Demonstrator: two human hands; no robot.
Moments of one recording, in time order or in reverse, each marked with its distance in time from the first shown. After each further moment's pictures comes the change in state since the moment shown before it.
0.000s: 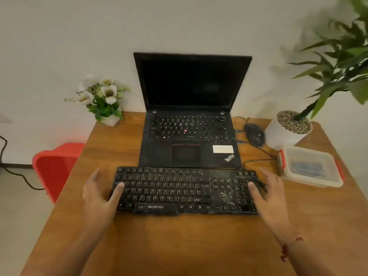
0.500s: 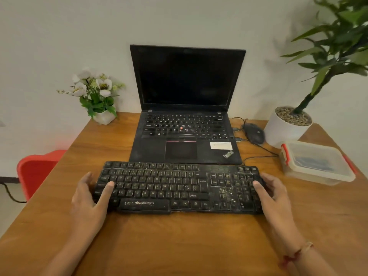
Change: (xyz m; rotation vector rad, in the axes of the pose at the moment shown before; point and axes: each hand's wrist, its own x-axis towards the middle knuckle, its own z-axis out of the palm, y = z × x) left_hand -0.004 -0.051 0.041 -0.056 0.132 0.090; right_hand -0.005 0.054 0.038 0.355 0.093 0.090
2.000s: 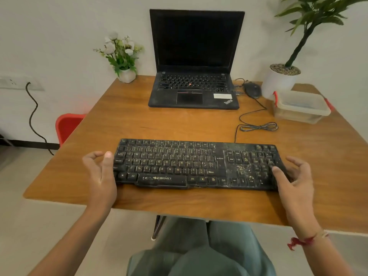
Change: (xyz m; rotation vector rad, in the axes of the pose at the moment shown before) left_hand -0.170 0.003 -0.069 -0.413 0.076 0.035; right_hand -0.170 0.021 -0.082 0.168 0.089 -0.027
